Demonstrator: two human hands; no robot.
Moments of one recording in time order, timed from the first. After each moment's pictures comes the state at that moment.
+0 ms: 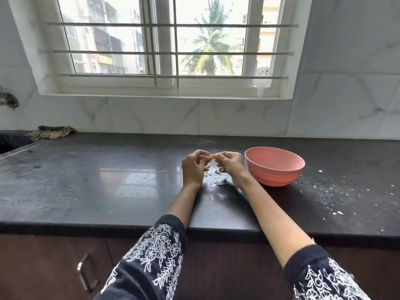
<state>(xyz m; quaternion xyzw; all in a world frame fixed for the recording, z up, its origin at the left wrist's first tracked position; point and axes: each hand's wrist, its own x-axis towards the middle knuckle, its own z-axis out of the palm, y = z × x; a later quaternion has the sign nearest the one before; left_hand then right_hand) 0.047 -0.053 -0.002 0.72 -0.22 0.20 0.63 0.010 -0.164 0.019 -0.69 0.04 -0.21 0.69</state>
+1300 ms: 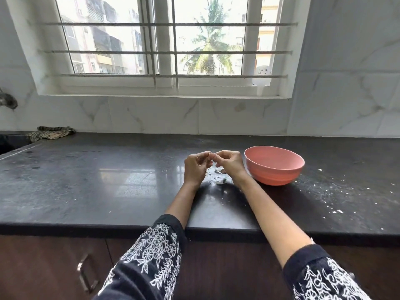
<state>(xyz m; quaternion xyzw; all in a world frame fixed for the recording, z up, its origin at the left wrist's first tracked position) 0.054 -0.056 -0.009 0.70 -0.28 0.16 0.63 -0.001 -0.162 0.022 -0.74 0.03 -0.22 0.63</state>
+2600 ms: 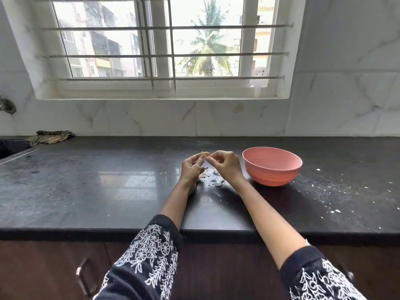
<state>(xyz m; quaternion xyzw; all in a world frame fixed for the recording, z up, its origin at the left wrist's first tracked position) 0.049 -0.055 0.001 0.60 -0.17 -0.04 0.78 0.015 -0.169 0.013 -0.86 0.01 -0.31 0.42</state>
